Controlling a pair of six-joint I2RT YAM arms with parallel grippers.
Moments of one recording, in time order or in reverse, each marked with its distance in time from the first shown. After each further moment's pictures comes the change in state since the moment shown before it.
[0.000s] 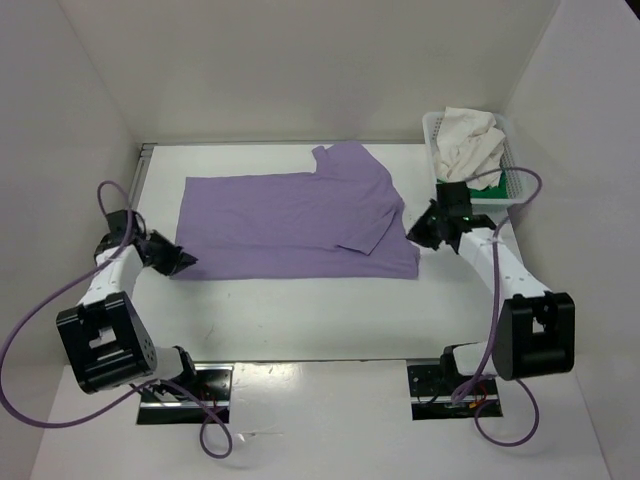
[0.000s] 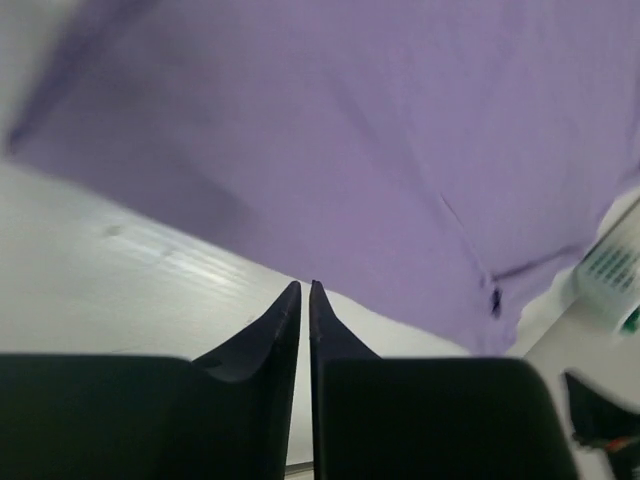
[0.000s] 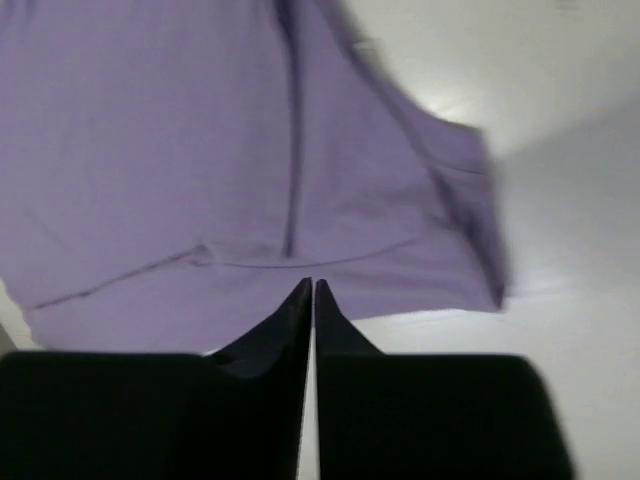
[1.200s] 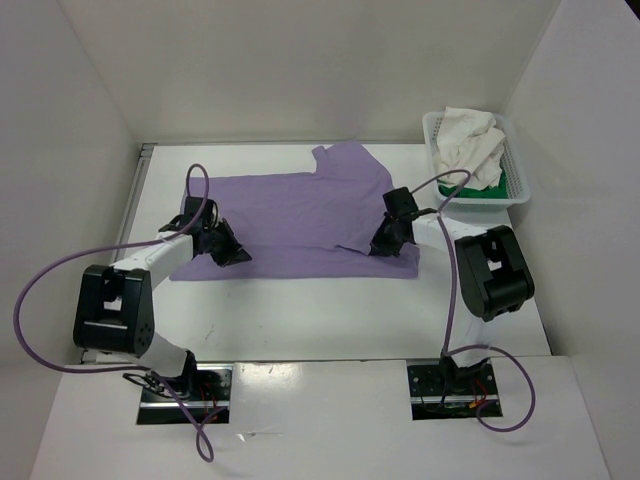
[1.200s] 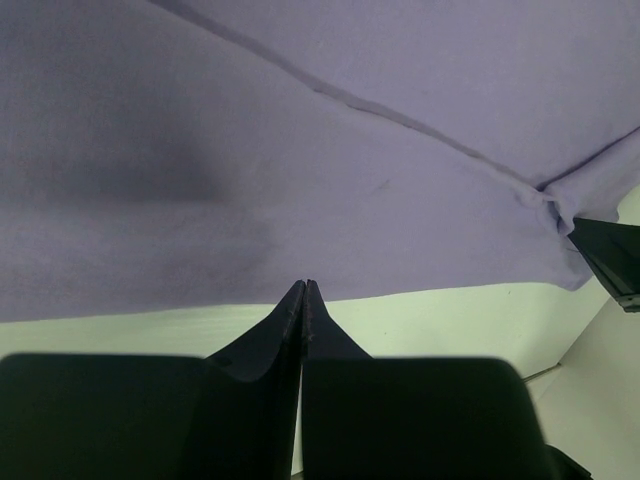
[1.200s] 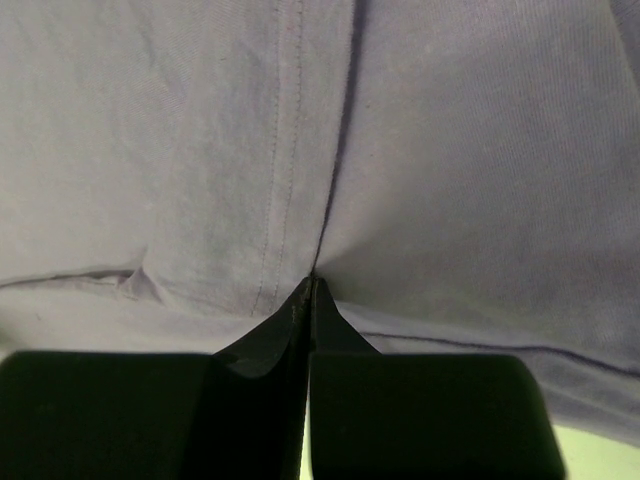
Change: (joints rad) left arm -0.533 0.168 0.051 0.201 -0.084 -0.063; right arm 0.253 0.425 0.101 0.158 0.002 0.066
